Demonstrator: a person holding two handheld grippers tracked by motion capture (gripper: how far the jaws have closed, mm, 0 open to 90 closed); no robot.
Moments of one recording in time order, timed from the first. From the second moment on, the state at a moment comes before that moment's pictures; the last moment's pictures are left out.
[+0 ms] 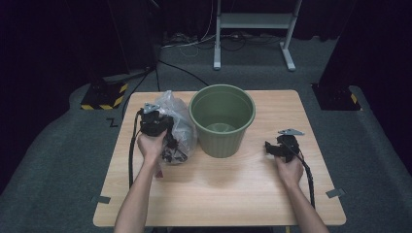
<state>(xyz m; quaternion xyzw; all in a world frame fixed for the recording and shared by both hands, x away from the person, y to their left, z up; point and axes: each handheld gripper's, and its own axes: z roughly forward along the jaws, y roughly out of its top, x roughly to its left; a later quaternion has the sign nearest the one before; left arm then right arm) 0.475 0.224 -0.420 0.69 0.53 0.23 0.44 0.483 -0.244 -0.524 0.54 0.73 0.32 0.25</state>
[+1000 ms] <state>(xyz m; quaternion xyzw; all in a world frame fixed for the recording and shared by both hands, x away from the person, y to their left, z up) 0.439 0.217 -0.410 0.70 0.51 0.22 0.45 0.483 -0.244 -0.524 0.54 0.74 0.32 0.25</state>
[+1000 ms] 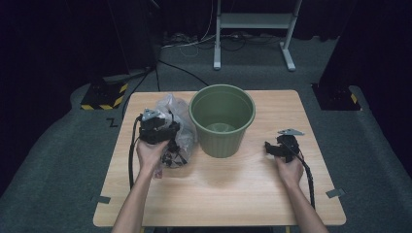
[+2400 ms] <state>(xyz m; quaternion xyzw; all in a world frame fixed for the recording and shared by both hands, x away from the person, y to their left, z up) 0.382 0.189 -0.460 0.73 0.49 0.21 0.43 0.483 -0.245 -0.524 0.54 0.74 0.32 0.25</state>
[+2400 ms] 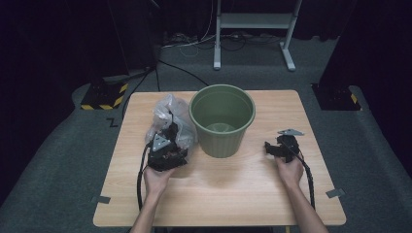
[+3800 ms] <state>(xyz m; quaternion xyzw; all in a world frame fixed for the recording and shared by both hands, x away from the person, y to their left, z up) 0.416 0.147 -0.526 0.75 0.52 0.24 0.34 0.483 -0.245 -0.524 0.54 0.74 0.32 0.25</state>
